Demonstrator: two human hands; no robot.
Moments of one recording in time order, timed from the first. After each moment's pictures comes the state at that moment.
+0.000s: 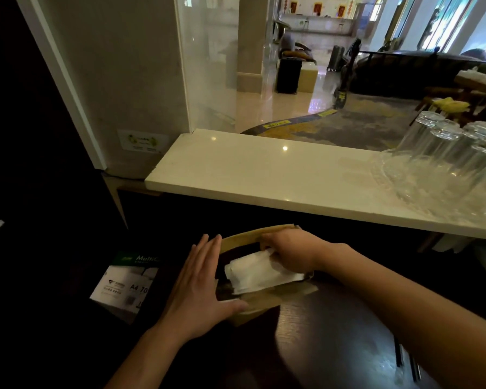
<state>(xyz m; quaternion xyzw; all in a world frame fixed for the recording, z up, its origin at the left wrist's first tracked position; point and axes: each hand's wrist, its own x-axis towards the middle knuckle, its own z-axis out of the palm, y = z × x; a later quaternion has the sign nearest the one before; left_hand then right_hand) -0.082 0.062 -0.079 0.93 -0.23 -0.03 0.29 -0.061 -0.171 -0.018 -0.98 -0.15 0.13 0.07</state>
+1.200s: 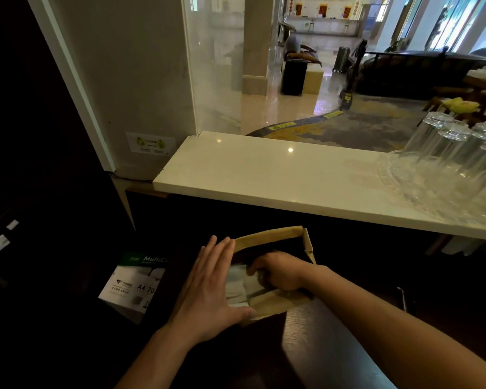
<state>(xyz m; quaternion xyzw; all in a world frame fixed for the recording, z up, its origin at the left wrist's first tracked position) -0.092 0.059 -0.064 0.93 -0.28 -0.01 0.23 -0.054 -0.151 -0.085 -0.96 -0.13 0.19 0.14</state>
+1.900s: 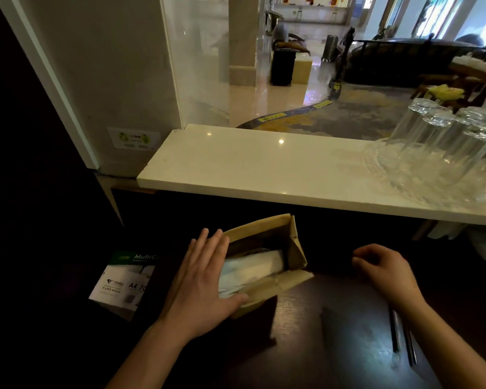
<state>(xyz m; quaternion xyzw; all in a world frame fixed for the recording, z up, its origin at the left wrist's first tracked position) -0.084 0.054 -0.073 0.93 -0.31 0.04 0.20 -0.164 -0.306 -0.094 -0.90 0.27 -0.13 0.33</state>
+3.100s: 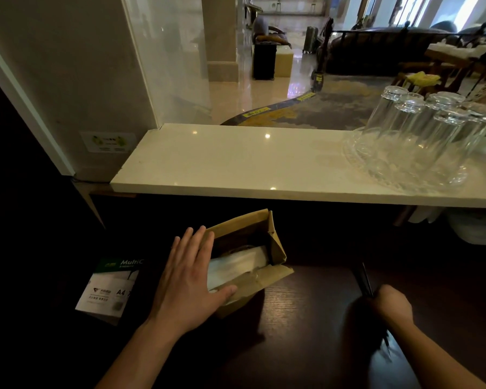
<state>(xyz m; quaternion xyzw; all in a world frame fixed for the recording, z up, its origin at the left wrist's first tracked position) -0.072 0.036 -0.086 0.93 -0.31 0.06 0.16 -0.210 -0.378 -0.223 -0.87 0.46 0.08 0.16</state>
